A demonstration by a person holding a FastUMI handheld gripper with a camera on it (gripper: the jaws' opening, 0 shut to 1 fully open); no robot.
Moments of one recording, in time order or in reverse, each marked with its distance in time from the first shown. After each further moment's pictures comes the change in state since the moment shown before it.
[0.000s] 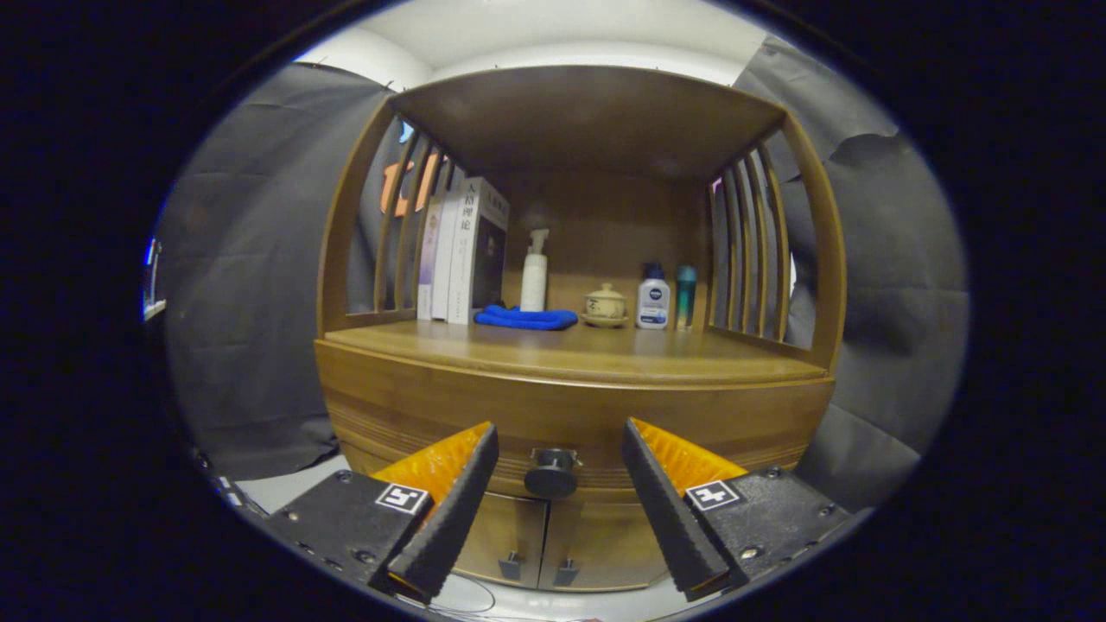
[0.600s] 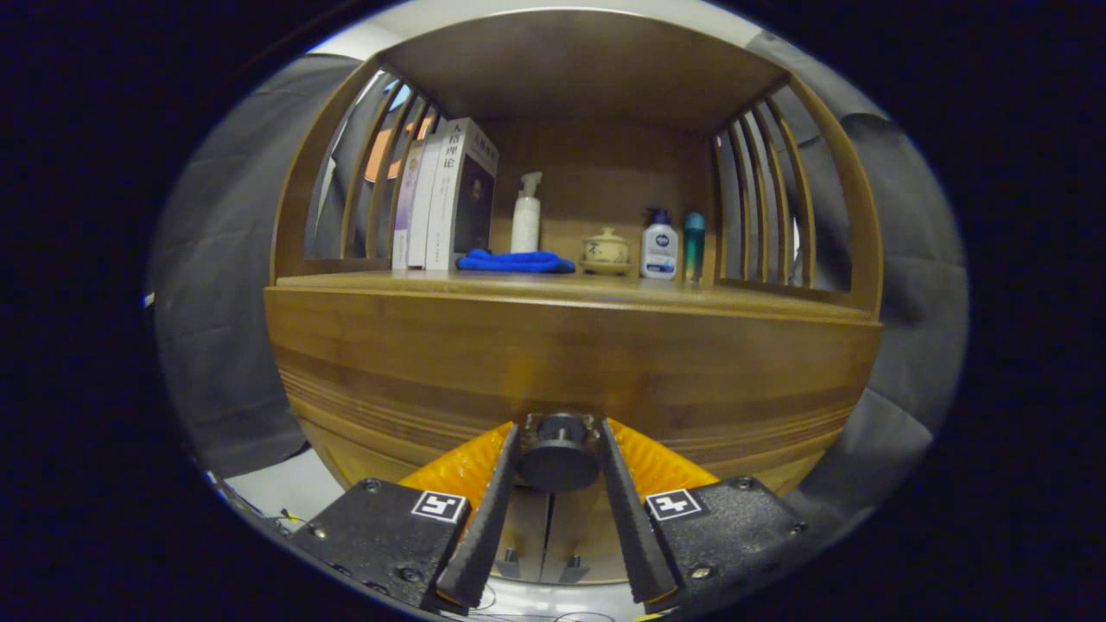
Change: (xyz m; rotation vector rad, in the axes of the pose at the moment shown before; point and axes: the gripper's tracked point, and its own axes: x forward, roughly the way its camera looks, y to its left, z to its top) arm 0.047 0.005 -0.050 0.032 0.079 -0.033
